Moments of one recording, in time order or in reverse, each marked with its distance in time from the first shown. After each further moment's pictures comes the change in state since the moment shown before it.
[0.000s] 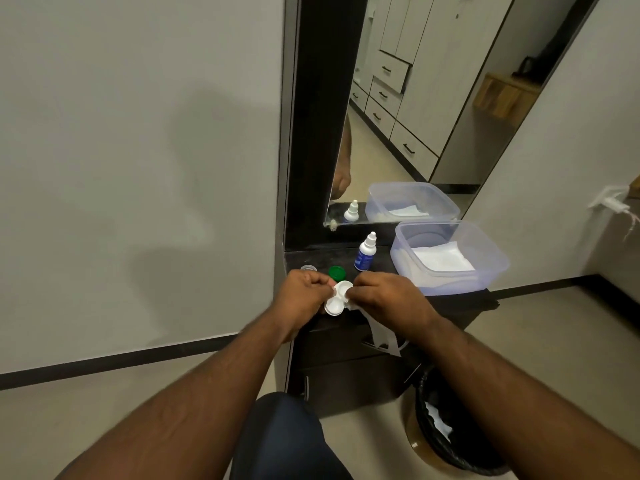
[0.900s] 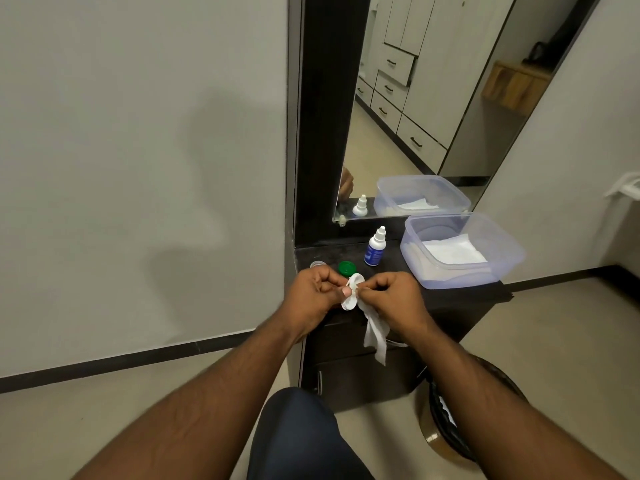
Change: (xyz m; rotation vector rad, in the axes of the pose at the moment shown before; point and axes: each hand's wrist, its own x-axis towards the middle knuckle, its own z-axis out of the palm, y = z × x) left_hand -0.017 0.001 -0.009 0.043 -0.100 0.203; right_hand 0.005 -0.028 0.015 0.938 0.211 0.872
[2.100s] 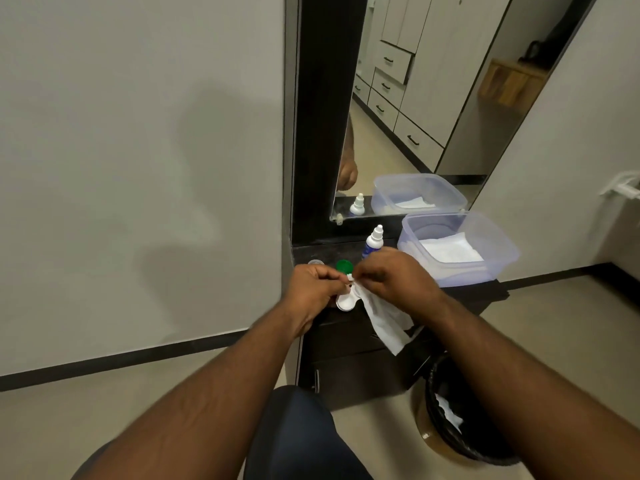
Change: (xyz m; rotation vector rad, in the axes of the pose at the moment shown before) left_hand 0.009 0.013 0.011 -0.205 0.116 -0.233; right_hand 0.021 -0.020 -0.032 -0.680 -0.182 -0.656
